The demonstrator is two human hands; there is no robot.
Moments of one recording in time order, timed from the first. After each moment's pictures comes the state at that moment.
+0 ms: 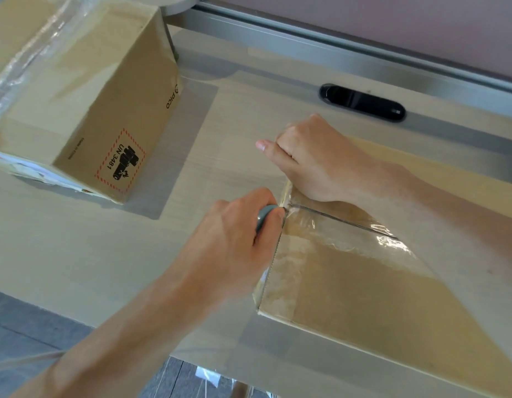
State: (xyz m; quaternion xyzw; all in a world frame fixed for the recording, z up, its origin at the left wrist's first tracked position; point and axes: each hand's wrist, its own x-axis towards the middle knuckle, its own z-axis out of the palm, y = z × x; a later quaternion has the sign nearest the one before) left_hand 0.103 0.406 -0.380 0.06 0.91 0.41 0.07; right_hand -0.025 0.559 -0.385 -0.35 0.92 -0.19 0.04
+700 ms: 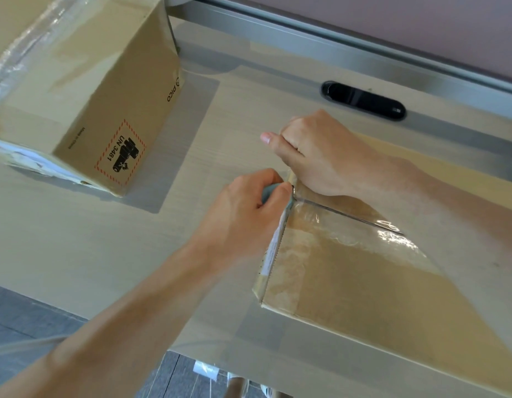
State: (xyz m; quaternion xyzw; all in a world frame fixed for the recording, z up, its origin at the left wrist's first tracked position) left_hand 0.086 0.413 -0.383 -0.03 0.86 0.49 0.11; right_hand -0.024 0.560 -0.386 -0.35 0.92 -0.20 0.03
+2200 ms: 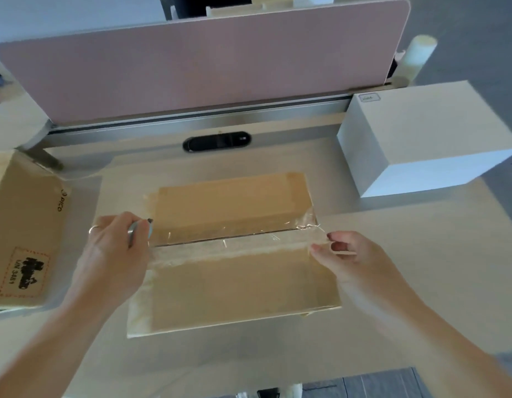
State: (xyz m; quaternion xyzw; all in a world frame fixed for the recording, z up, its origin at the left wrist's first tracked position) left_hand 0.085 0.478 -0.325 -0.04 0.97 0.23 0.07; right_hand 0.205 0.792 -0.347 0.34 0.77 -0.54 0.08
